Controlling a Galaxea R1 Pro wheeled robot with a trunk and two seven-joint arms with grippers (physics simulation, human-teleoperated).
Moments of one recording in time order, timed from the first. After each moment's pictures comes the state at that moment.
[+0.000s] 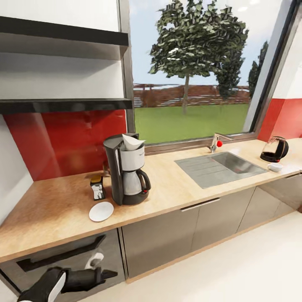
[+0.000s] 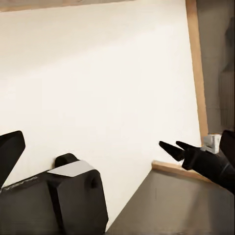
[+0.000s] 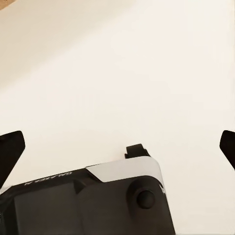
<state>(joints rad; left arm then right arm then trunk) -0.48 0.17 0.09 -0.43 0.09 0.62 -0.97 -0.38 0.07 0.86 -0.03 -1.07 -0.07 -0.20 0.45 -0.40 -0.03</state>
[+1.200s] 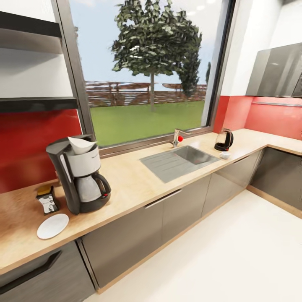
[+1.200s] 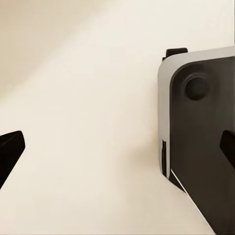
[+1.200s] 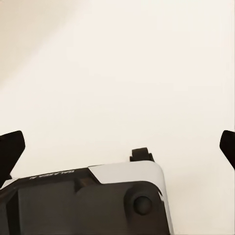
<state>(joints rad) -0.14 0.13 0.08 0.03 -0.17 -0.09 0.06 -0.37 -0.04 0.86 -0.03 -1.06 -0.06 0.03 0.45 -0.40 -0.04</state>
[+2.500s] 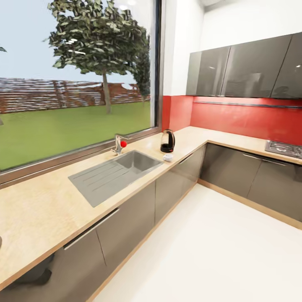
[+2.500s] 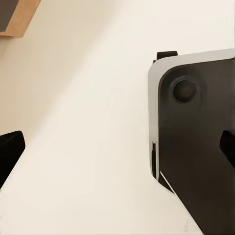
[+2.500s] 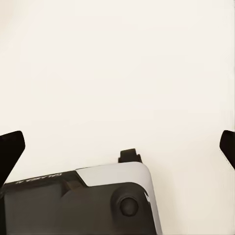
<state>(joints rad) -0.14 0.10 0.09 0.02 -0.17 -0.09 0.06 -0.37 -0.07 0.86 -0.03 -1.07 -0.06 0.03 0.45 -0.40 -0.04</state>
